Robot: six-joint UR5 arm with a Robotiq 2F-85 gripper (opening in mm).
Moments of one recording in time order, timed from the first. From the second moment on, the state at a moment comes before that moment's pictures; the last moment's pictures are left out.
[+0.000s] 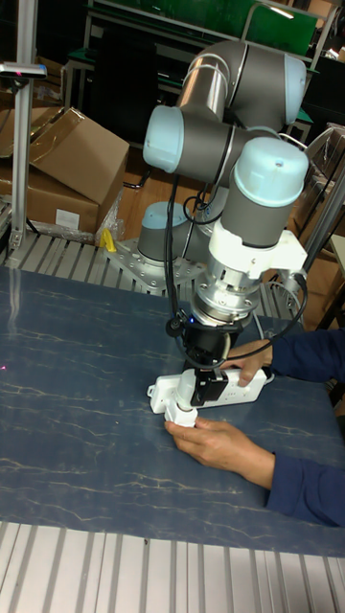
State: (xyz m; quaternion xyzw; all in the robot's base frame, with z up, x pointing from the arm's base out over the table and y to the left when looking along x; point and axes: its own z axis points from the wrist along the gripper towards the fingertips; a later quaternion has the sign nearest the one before) arm 0.572 0.068 0.110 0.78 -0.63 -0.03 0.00
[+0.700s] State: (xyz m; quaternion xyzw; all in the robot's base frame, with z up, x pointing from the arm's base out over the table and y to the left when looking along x) arm 0.572 0.070 0.099 0.78 -0.63 -0.03 0.00
